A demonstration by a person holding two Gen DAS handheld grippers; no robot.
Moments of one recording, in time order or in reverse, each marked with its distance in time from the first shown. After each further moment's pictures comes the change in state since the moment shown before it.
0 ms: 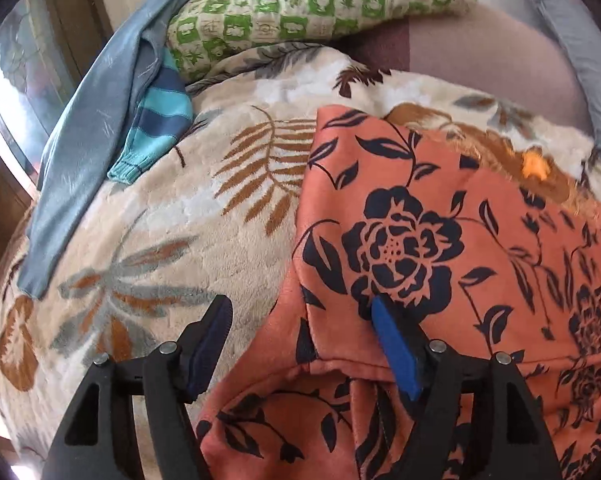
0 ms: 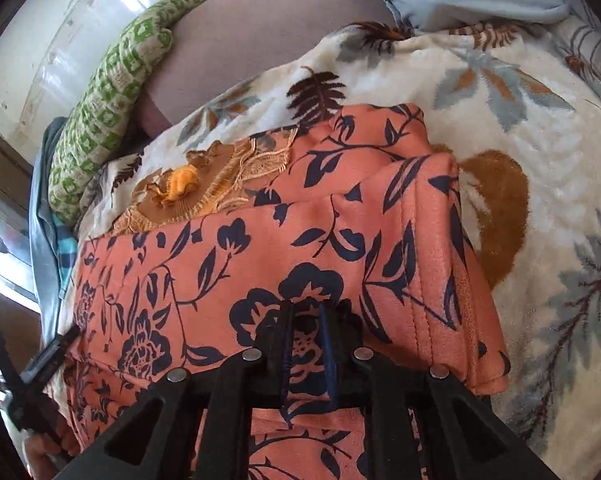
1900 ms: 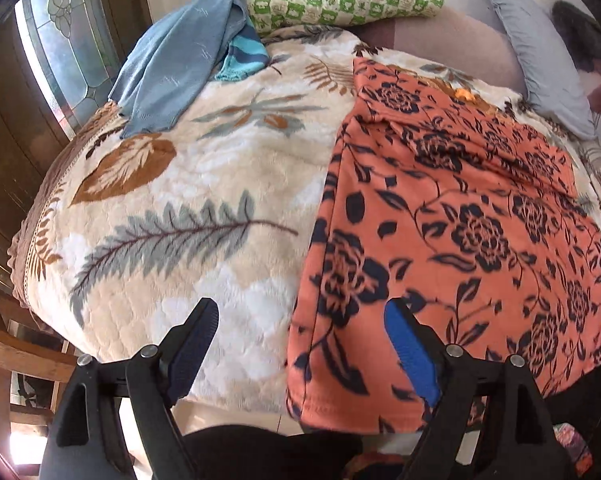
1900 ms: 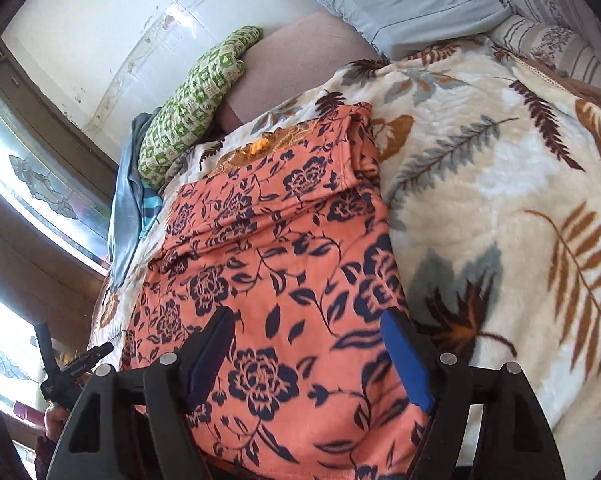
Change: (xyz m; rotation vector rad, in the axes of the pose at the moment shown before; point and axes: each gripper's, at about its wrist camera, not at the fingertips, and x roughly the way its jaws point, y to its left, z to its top) left arm -0.167 0.118 -0.189 0.040 0.102 -0.097; right arm -0.200 -0.052 -0.166 -0.046 -0.051 0.175
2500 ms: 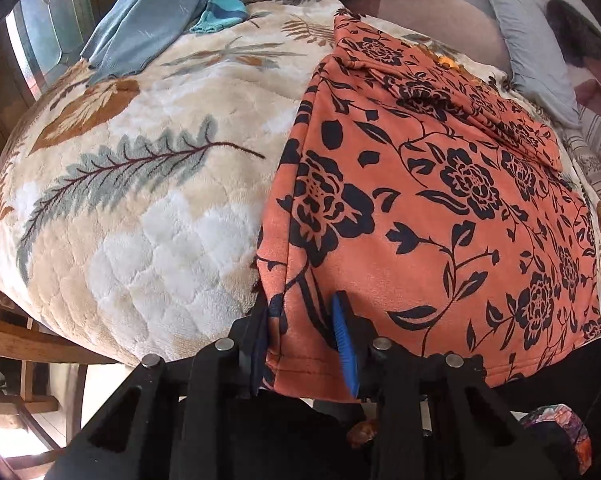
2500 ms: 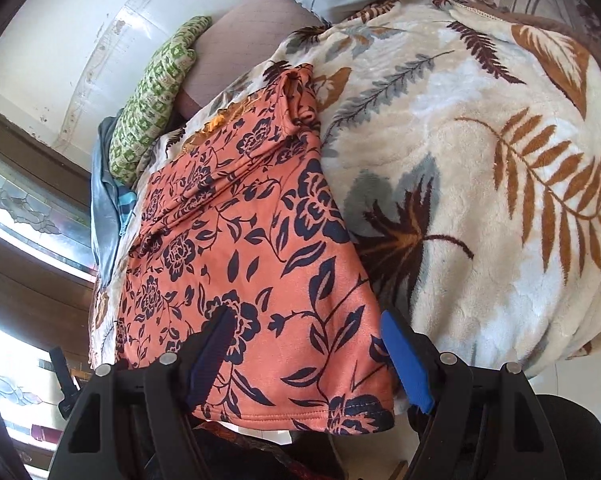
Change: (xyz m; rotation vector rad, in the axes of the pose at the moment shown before) left arm 0.028 -0.008 -0.028 0.001 0.065 -0.119; right arm -0.012 -0.036 -0.035 0.155 0.078 -0.056
